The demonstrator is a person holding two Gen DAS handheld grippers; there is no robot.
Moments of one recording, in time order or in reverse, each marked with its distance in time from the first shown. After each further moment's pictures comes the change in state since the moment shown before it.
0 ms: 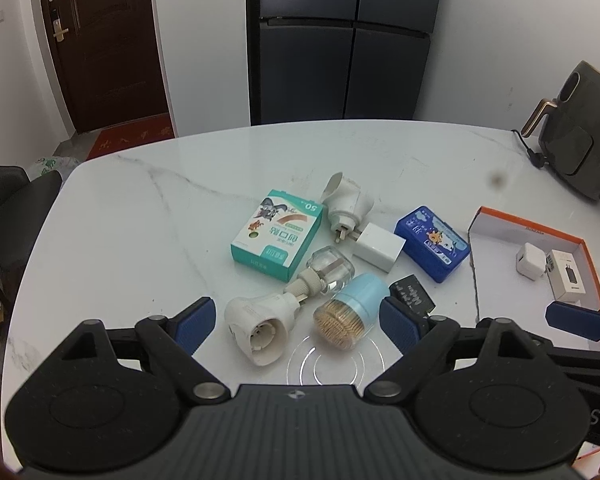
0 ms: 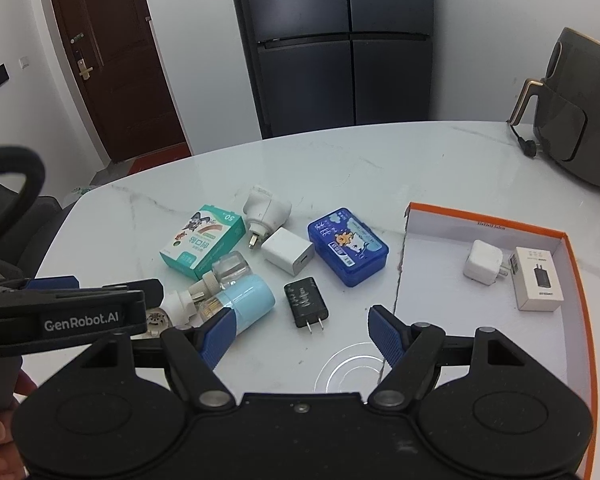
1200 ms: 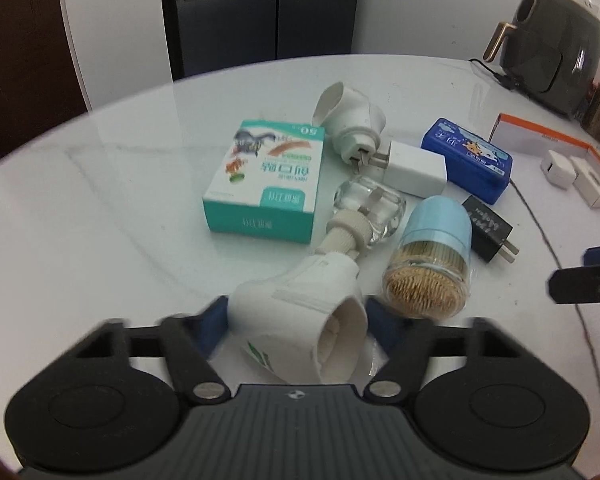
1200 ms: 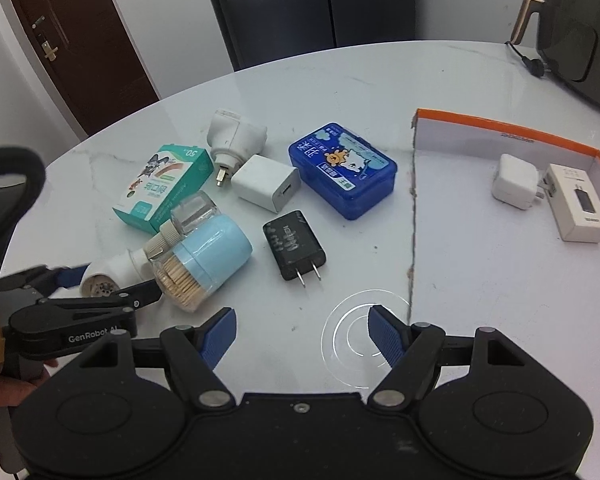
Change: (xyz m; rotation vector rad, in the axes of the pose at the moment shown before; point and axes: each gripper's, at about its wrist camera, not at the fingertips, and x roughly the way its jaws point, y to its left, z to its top) left arm 0.121 0.053 -0.034 0.208 0.016 -0.199; right arm 0.084 -0.009 -0.029 0.093 0.153 -0.018
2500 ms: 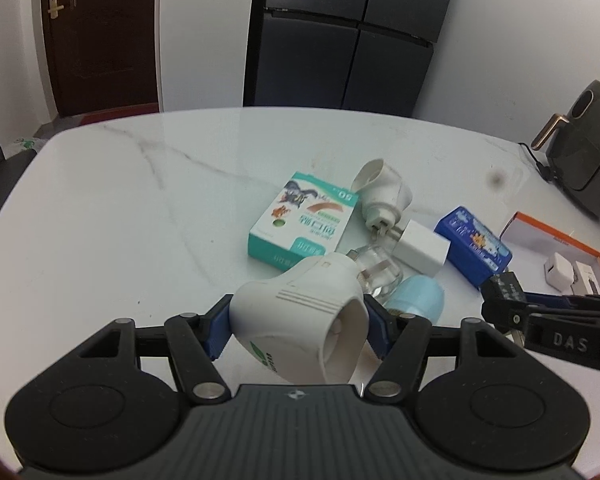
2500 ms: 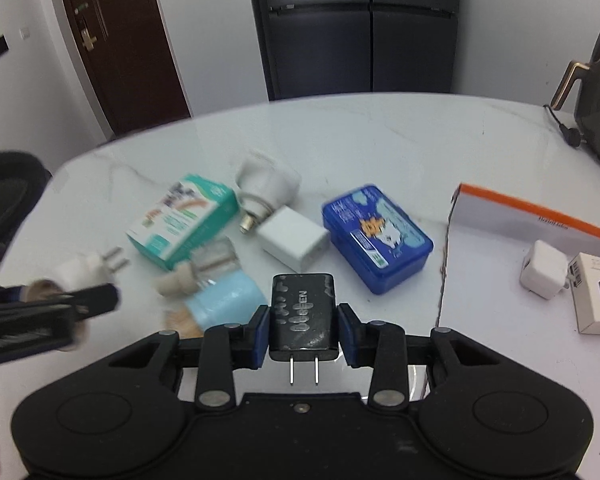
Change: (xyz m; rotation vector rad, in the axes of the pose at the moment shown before) left arm -0.060 -0.010 0.022 -0.255 -0.063 0.110; right arm 0.001 0.016 0.027 -0.139 -0.103 0.030
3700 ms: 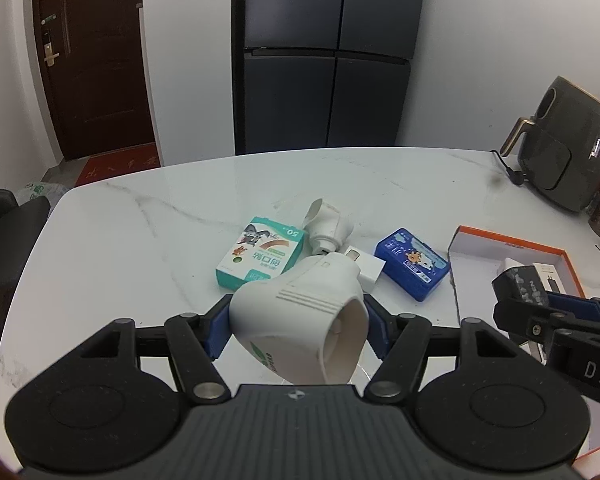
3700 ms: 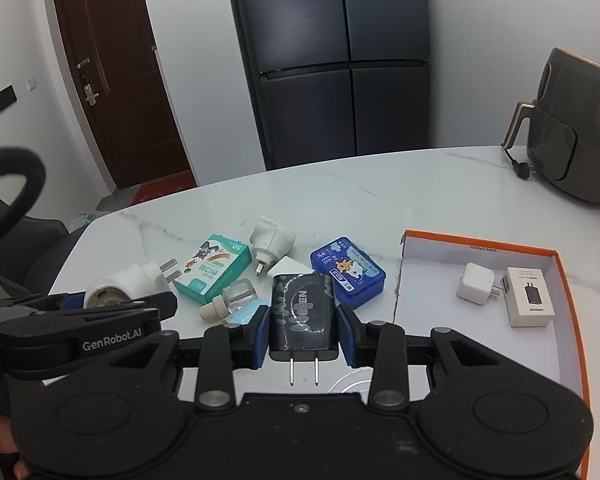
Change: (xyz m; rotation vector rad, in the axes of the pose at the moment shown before) left arm -0.063 -0.067 0.005 0.084 -0.069 0.045; right arm -0.120 -0.003 -0.013 0.052 -0.155 -0.012
